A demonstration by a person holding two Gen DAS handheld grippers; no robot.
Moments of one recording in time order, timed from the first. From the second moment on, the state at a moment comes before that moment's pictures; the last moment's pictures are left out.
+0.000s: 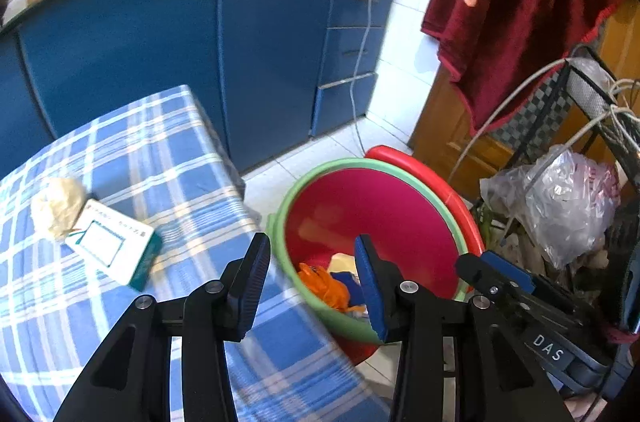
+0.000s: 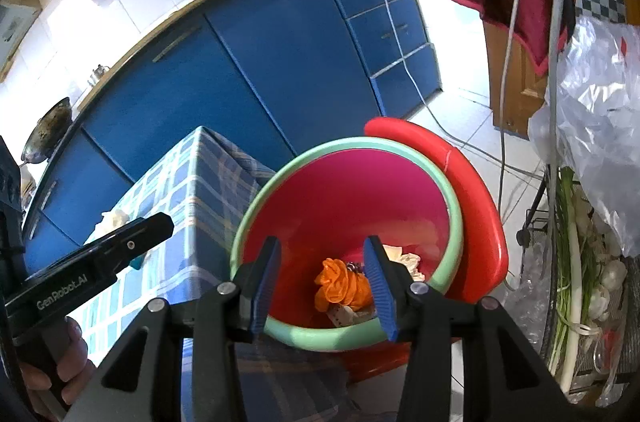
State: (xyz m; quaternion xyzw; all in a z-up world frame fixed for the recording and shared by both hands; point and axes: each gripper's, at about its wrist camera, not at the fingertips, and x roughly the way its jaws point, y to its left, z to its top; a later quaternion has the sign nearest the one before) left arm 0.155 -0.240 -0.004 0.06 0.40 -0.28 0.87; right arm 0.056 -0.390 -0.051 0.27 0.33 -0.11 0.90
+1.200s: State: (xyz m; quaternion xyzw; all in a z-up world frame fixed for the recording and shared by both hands) left arm 0.162 -0.033 0.009 -0.03 0.40 -0.07 0.91; right arm 0.135 -0.227 -0.007 0.13 0.36 0.06 0.92
